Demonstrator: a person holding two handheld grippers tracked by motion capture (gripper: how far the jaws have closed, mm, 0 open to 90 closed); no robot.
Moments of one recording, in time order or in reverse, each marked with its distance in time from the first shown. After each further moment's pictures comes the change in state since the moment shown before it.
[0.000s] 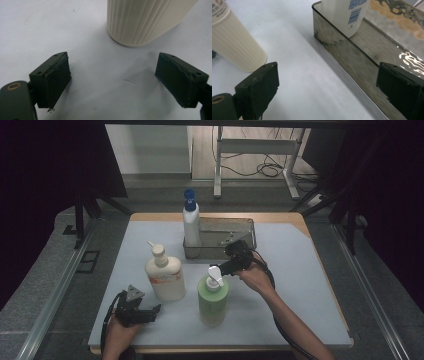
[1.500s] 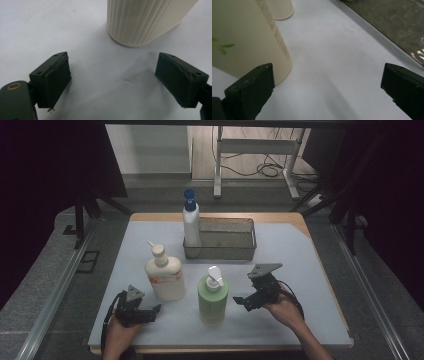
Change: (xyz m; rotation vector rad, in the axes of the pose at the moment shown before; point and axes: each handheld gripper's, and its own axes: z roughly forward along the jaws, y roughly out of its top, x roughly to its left) left arm 0.000 0.000 0.000 -0.002 0.003 0.001; right arm 0.023 -0.092 -0.057 0.009 0.084 -0.007
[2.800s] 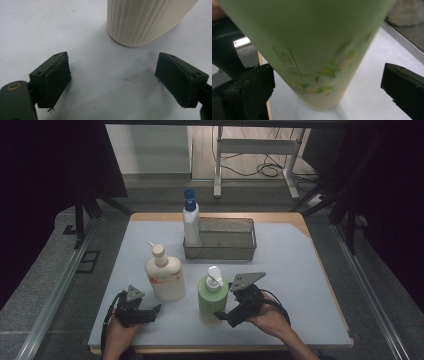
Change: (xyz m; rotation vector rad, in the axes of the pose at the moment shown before) left arm 0.000 0.000 0.000 0.000 0.000 0.000; right arm 0.060 0.030 0.005 -0.050 0.159 -0.080
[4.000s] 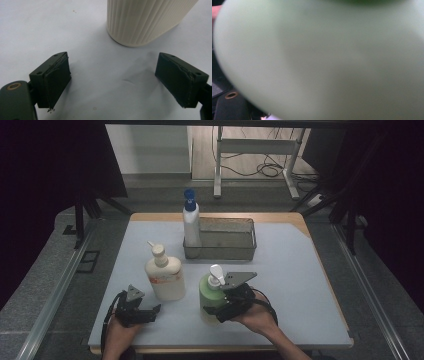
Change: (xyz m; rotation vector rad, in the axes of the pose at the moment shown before) left arm 0.000 0.000 0.000 0.002 -0.001 0.000; right arm 0.010 0.019 0.011 -0.051 -0.057 -0.032
